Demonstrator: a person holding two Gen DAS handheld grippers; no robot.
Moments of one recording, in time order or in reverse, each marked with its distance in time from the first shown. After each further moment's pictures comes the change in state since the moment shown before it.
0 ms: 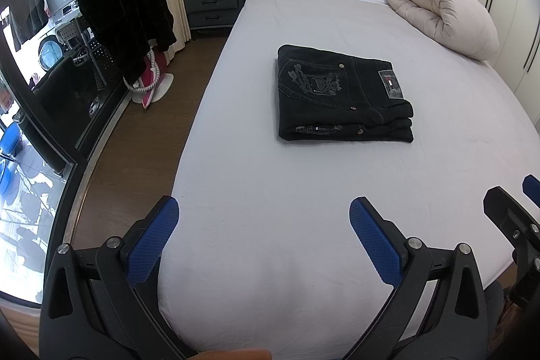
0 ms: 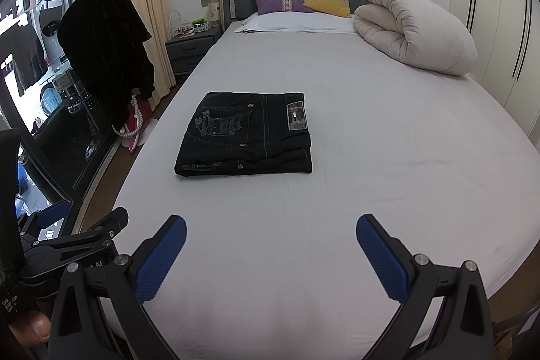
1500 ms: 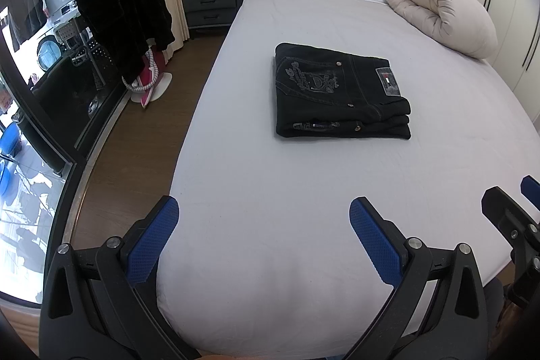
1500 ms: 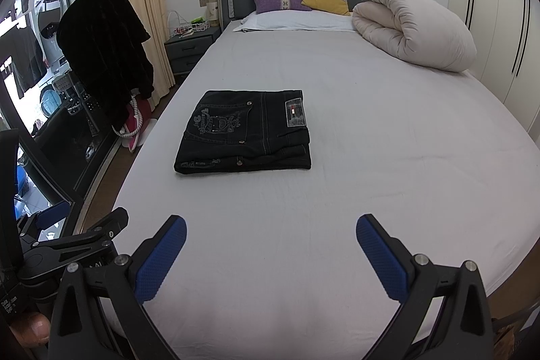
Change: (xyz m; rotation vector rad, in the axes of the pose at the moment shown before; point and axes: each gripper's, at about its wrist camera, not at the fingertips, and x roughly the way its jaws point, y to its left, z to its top) left arm 0.002 -0.002 -0.001 0.007 0.002 -0.008; right arm 0.002 -0.004 -0.001 0.001 0.004 0.004
